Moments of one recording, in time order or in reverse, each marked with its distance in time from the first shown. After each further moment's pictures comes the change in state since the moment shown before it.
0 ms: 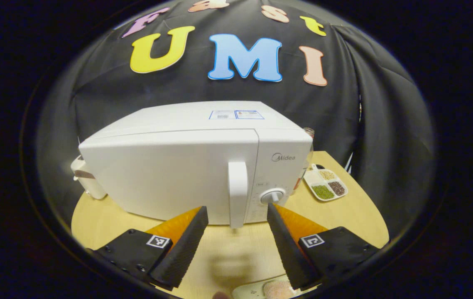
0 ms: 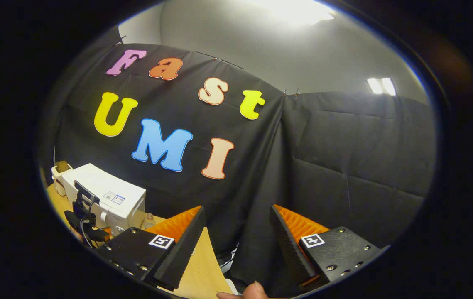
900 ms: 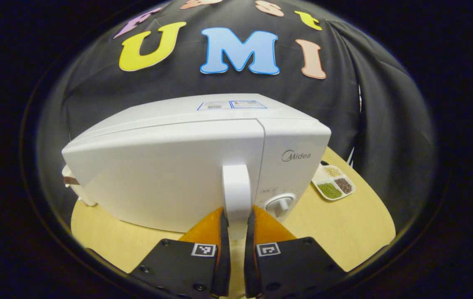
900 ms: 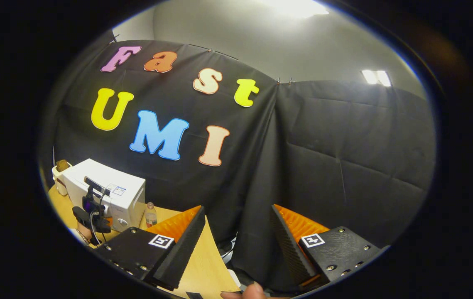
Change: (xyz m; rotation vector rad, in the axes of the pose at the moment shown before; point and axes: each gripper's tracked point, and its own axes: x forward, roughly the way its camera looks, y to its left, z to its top) left arm 0.036 0.000 0.001 0.034 -0.003 -0.005; right arm -0.028 -0.010 -0.030 0.046 0.069 -0.026
